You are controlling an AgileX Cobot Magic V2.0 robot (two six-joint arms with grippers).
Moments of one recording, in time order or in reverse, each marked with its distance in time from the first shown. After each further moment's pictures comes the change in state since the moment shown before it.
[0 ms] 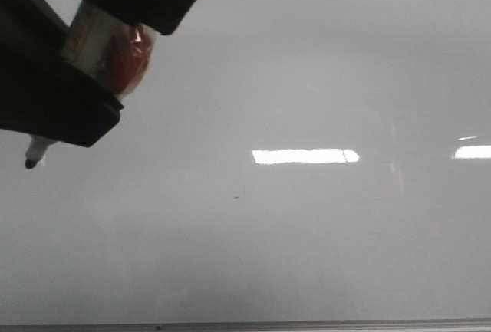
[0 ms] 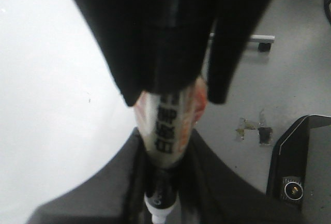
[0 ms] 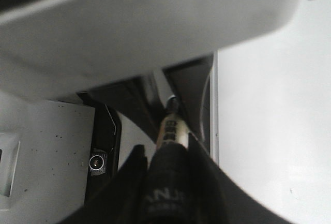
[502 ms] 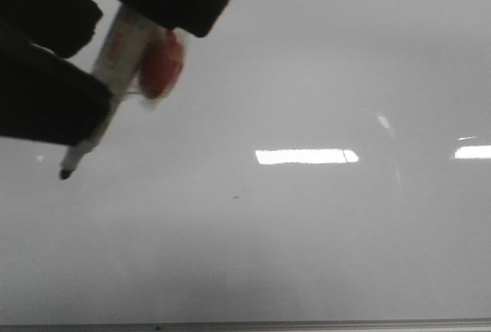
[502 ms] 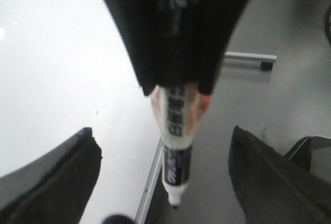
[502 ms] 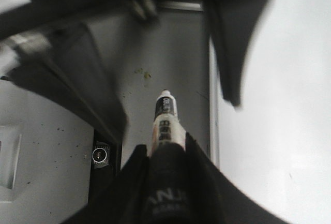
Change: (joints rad) left arm -0.002 -0.075 0.000 0.002 -0.011 -0.046; right arm -0.070 0.000 0.001 0.005 0.030 -0.002
